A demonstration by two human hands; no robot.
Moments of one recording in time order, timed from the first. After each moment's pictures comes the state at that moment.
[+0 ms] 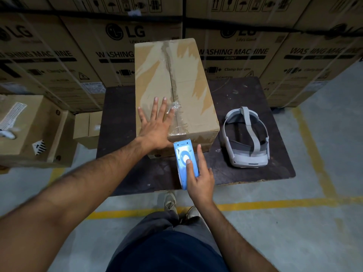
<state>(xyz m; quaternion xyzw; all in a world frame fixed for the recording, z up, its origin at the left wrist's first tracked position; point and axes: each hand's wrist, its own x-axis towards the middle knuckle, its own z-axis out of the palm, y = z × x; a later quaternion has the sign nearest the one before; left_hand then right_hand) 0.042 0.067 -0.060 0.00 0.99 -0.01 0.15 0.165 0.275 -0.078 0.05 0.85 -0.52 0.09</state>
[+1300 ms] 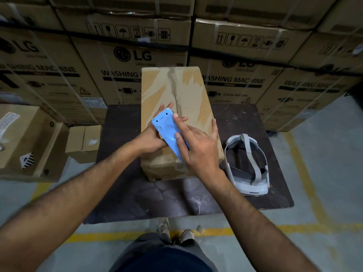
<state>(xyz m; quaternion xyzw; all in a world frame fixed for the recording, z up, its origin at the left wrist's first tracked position) 0.012 0.013 -0.008 0.14 0.87 0.47 0.03 0.024 0.217 0.020 -0.28 0.89 -0.27 -0.23</state>
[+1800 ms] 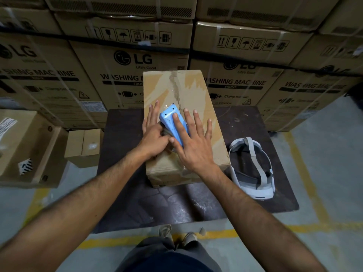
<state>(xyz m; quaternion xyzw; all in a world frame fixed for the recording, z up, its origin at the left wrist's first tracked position) 0.003 0.013 -0.003 -0.05 0.90 0.44 -0.02 -0.018 0.188 -0.023 -0.30 0.93 -0.14 -0.15</state>
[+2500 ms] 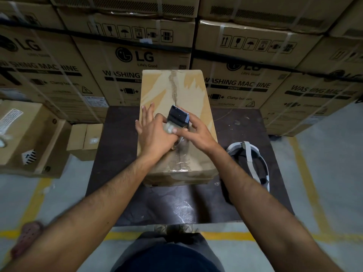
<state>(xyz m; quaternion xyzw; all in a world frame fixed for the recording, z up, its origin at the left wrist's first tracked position) -0.017 0.061 0.003 -0.22 0.92 0.32 -0.10 -0.095 0.216 -0.013 -0.24 0.75 -0.58 0.21</state>
